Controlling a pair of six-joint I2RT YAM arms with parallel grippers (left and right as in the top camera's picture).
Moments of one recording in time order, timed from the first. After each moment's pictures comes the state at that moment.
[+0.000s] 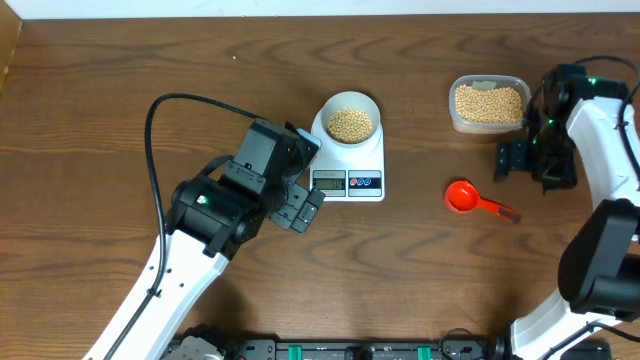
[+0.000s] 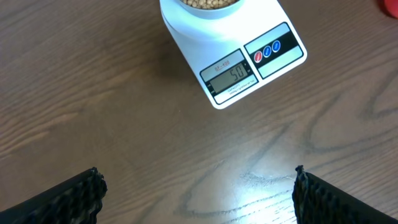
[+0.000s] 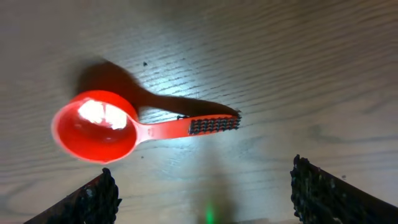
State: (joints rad) left arm -0.52 1.23 1.23 -1.05 -0.05 0.09; right arm -0.15 1.85 1.51 -1.33 0.00 0.08
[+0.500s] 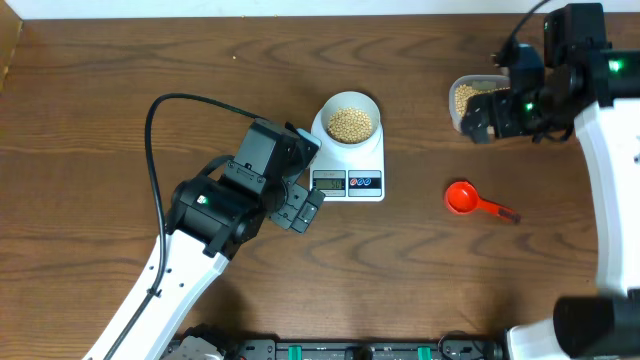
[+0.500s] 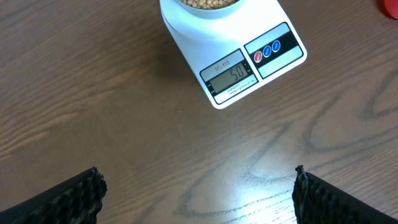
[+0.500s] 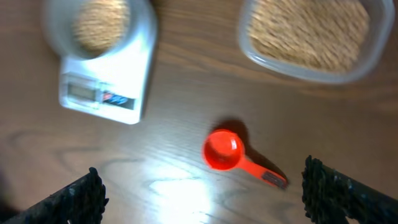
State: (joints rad) left arm -0.52 1.23 1.23 -1.05 -0.05 0.09; right arm 0.04 1.63 1.80 -1.38 -0.24 -0.15
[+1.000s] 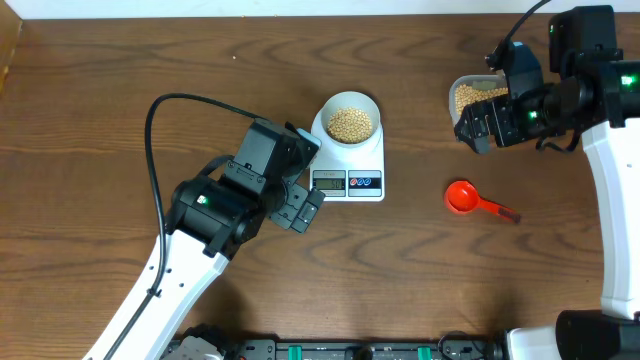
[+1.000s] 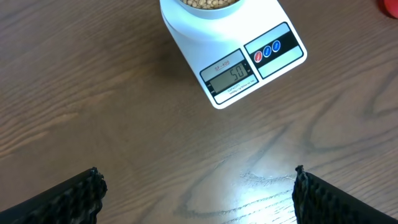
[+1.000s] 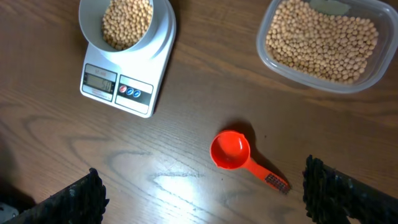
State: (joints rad) left arm -0.52 1.23 1.23 -1.05 -0.05 0.09; right arm 0.05 1.60 1.80 -1.40 -0.27 -0.21
